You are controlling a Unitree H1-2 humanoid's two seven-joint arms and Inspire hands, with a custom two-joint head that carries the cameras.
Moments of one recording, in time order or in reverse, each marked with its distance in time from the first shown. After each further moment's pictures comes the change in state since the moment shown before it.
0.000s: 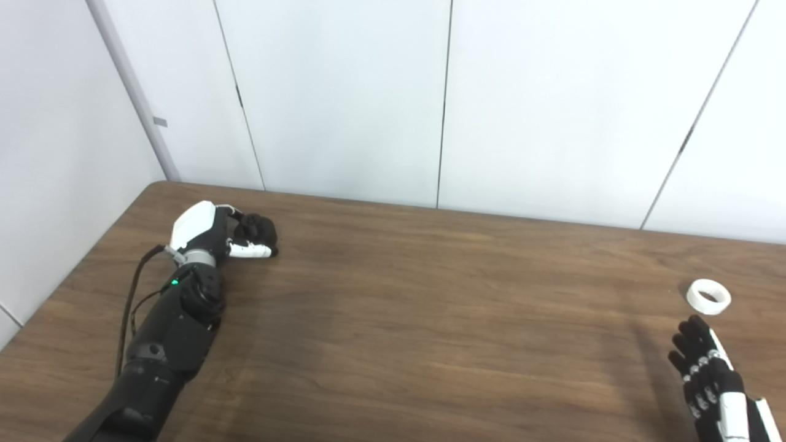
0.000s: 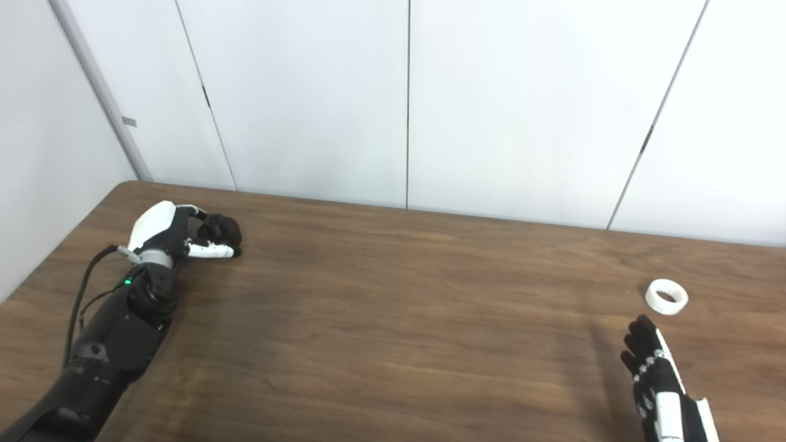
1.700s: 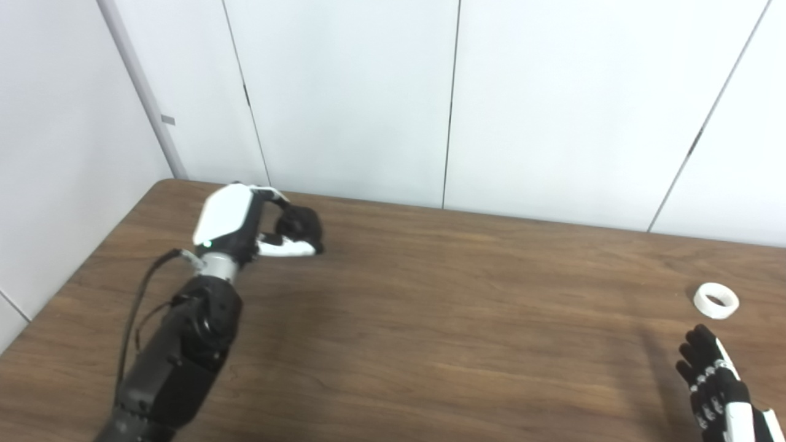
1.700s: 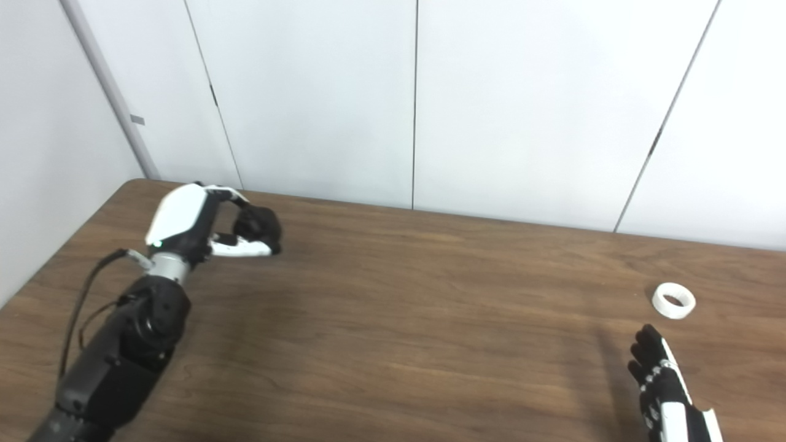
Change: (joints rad) left arm 0.202 -0.016 -0.058 -0.586 0.104 0.023 -0.099; right arm 0.020 0.002 0.005 -0.021 -0.017 0.018 -0.005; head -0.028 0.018
